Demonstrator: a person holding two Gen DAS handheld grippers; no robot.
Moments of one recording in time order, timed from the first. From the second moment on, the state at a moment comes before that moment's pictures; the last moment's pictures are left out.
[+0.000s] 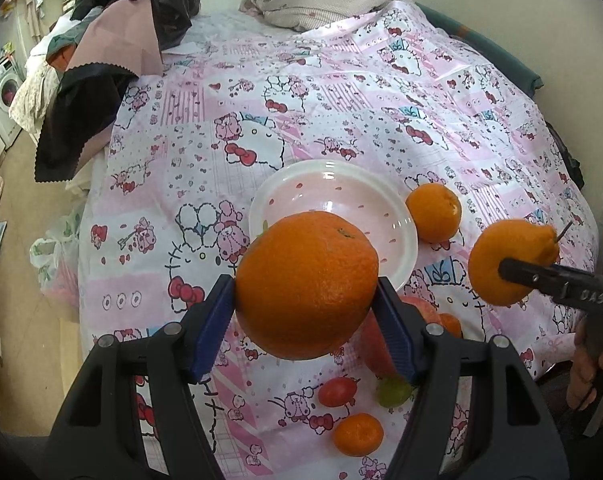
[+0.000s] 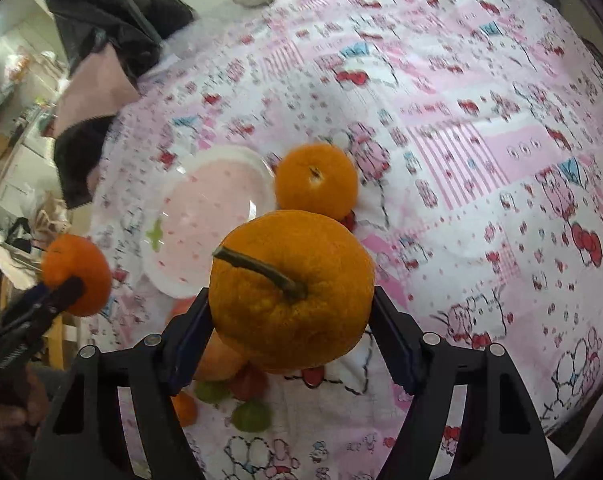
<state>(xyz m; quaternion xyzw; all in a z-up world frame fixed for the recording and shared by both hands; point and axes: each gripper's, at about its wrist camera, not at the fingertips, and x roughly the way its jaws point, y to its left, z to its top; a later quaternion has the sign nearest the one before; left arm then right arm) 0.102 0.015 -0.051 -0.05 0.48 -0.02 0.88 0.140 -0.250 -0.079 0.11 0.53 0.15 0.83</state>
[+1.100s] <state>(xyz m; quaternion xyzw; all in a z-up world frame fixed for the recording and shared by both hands) 0.199 0.010 -0.081 -0.04 0.47 -0.06 0.88 0.236 -0.180 -0.079 0.05 0.50 0.21 0.84</state>
